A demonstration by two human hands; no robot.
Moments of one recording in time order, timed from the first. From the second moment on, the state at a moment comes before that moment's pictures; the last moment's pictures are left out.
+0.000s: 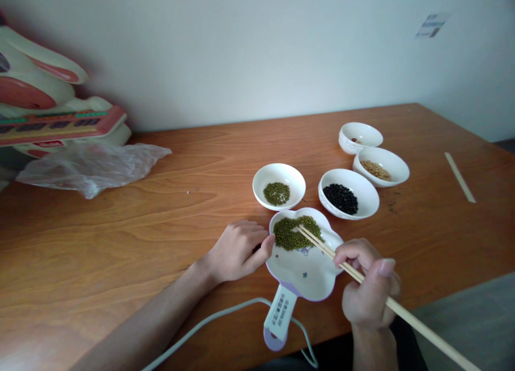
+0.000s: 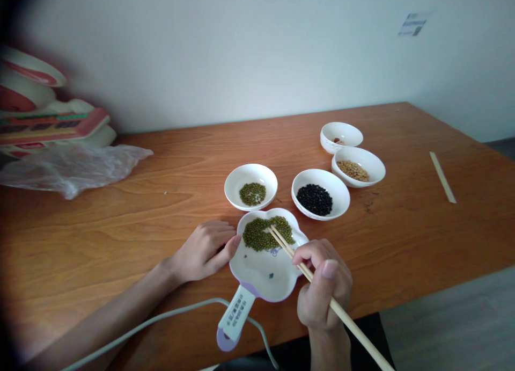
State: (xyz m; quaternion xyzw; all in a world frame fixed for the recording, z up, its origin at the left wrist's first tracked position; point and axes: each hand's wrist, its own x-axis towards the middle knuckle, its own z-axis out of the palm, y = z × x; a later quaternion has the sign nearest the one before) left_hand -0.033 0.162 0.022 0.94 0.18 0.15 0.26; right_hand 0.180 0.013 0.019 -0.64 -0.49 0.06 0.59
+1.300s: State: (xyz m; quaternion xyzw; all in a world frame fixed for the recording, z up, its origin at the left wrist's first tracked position) left_hand -0.034 0.163 0.021 0.94 0.19 0.15 0.26; right_hand 0.176 -0.005 0.043 -0.63 -0.51 0.15 0.56
